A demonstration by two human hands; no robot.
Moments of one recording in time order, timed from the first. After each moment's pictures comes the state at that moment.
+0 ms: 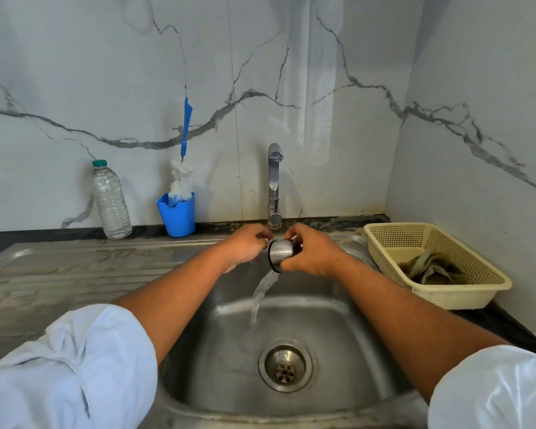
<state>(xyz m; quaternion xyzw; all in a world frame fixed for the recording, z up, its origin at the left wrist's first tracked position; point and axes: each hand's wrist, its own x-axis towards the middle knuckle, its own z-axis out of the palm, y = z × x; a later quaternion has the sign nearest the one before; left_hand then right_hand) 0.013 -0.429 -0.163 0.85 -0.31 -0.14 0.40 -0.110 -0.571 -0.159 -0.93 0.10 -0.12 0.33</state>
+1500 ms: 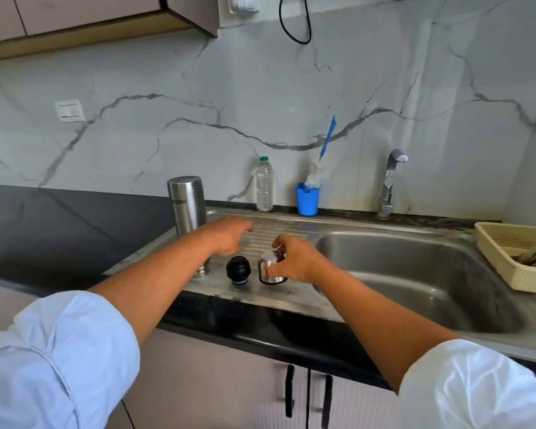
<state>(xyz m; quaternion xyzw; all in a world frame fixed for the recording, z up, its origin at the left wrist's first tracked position) -0.110 -0.085 -0.102 0.97 -0.23 0.02 0.03 -0.166 -0.272 -0.150 -0.95 -0.06 -0.04 0.31</state>
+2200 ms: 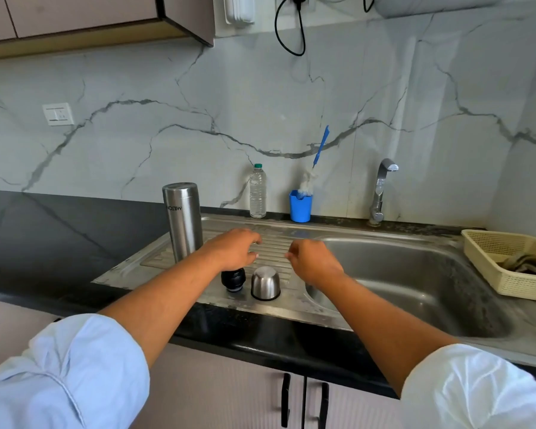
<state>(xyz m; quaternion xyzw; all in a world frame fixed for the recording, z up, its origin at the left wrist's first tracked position) -0.115 -0.099 -0.117 0.96 -0.27 0.05 0.08 -0.165 -0.293 -0.147 -0.97 0.03 -0.11 0.21</state>
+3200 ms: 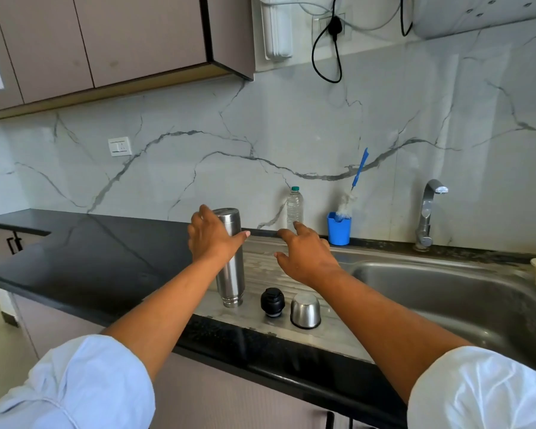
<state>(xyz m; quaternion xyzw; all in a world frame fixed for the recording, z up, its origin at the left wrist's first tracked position) -0.104 -0.023 -0.075 0.91 0.06 0.27 0.30 -0.145 -0.217 -0.088 -0.97 -0.09 -0.17 0.13</state>
